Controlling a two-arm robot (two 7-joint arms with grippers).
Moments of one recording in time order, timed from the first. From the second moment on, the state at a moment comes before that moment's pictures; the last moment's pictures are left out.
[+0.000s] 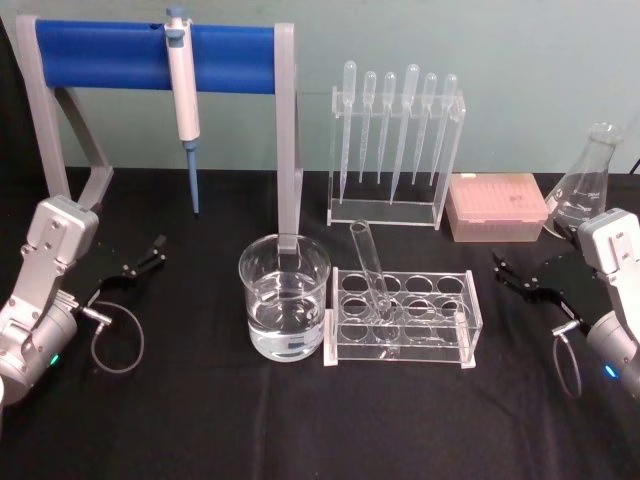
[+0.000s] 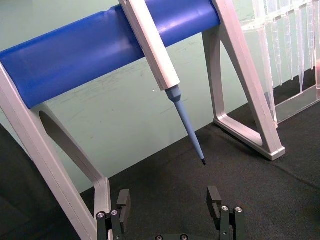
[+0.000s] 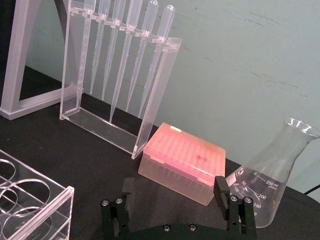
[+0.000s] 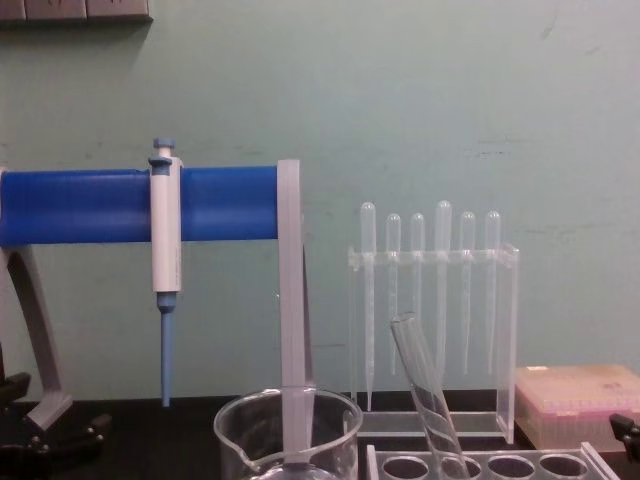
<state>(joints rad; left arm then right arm) -0.20 0.60 0.45 -1.41 -0.25 -0.12 0.03 0.20 0.60 -0.45 -1.41 0.25 -0.12 -0.03</state>
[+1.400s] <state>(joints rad) -0.20 0.60 0.45 -1.41 -0.25 -0.12 0.03 0.05 0.69 -0.40 -1.67 0.21 -0.02 -0.08</state>
